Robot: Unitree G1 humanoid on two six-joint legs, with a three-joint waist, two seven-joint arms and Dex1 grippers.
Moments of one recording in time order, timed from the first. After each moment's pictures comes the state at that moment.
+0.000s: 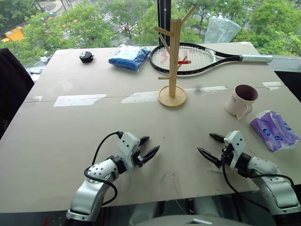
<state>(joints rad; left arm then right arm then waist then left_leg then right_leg) 0.17 0.43 -0.08 -0.34 -0.30 0.28 -0.63 0.14 -0.47 0.02 -0.27 0.32 0.27 0.72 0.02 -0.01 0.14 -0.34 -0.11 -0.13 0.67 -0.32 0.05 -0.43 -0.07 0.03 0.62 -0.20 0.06</state>
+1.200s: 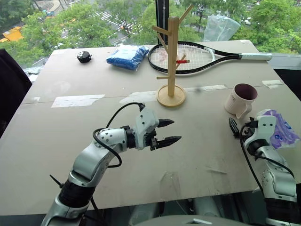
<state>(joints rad) -0.25 0.56 -0.18 -0.47 -0.45 0.55 -0.83 -0.04 -0.27 -0.25 -0.13 0.27 0.29 0.22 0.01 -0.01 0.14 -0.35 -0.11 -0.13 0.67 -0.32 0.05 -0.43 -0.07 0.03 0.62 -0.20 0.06</state>
